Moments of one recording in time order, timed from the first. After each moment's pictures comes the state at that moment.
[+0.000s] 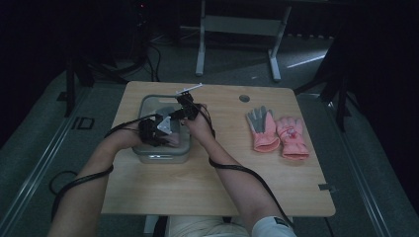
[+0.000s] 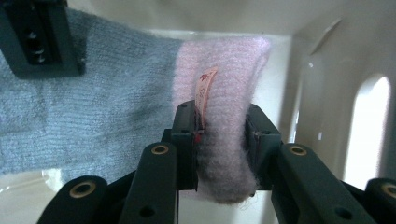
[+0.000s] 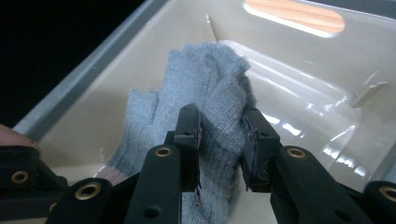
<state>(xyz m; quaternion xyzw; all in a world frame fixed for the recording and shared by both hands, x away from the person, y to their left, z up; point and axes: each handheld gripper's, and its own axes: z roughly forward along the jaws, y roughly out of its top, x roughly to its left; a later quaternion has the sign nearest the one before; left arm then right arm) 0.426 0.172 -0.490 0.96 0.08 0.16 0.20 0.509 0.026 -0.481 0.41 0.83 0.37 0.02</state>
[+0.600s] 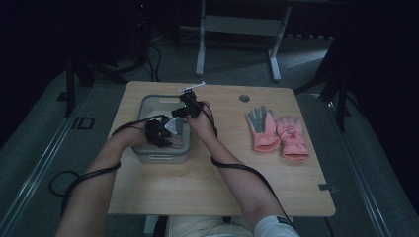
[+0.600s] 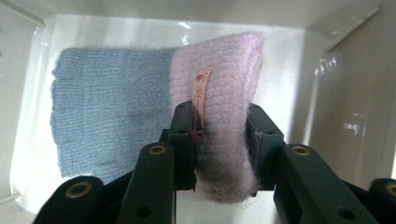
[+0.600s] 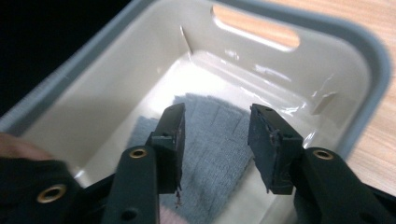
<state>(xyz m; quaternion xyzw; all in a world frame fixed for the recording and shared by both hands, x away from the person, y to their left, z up) 0.439 0.158 -0.504 0.97 0.08 0.14 0.17 0.512 0.013 -0.472 0.41 0.82 0.38 0.06</state>
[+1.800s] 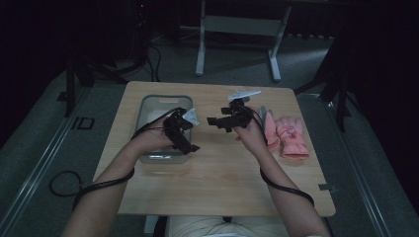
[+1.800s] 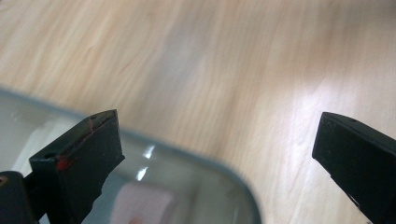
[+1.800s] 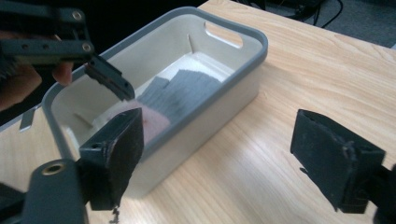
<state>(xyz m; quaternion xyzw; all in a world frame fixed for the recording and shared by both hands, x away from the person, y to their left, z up) 0.403 0.084 -0.441 0.94 0.15 0.12 0.29 0.455 -0.132 -0.433 0.33 0.82 0.46 0.07</state>
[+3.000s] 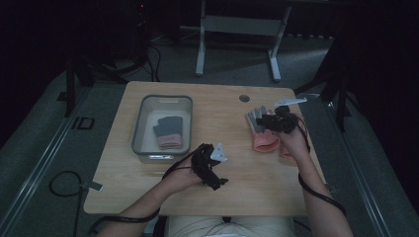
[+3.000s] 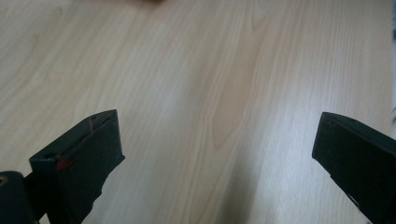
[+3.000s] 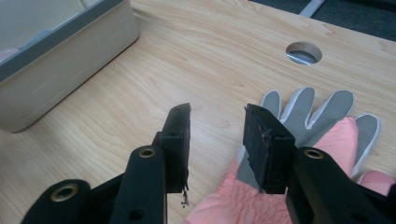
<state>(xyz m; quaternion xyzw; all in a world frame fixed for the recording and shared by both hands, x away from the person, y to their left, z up) 0.327 0.011 -0.514 0.92 0.15 0.11 0.34 0.462 -0.273 -0.450 0.40 0.81 0.40 0.15</state>
